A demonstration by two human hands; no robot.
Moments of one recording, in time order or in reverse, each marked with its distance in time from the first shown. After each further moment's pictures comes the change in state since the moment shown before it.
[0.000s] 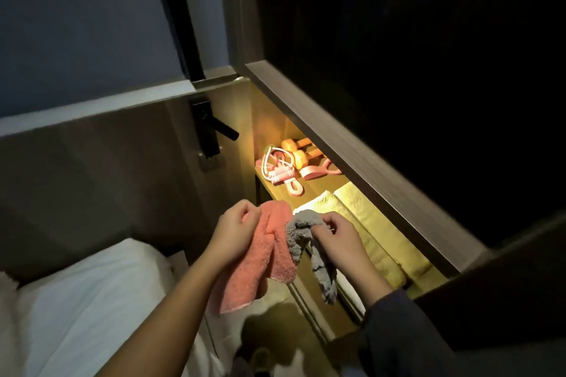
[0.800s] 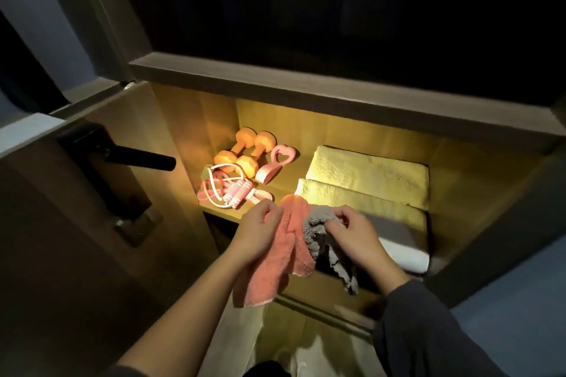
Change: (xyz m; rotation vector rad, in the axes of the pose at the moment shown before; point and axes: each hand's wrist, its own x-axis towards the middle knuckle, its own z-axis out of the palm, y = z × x) left_hand 0.186 -0.114 0.060 0.091 -0.605 0.403; right_hand 0.080 0.092 0.120 -0.024 0.588 0.125
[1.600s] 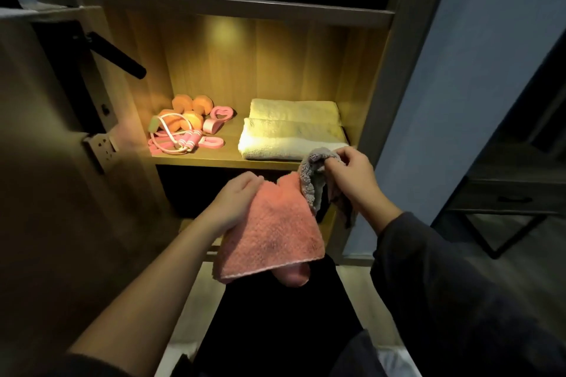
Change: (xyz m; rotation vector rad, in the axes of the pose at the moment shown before) left_hand -0.195 -0.085 -0.002 -0.135 -0.299 0.260; right_hand -0.230 0.035 0.049 0.035 0.573 -0.023
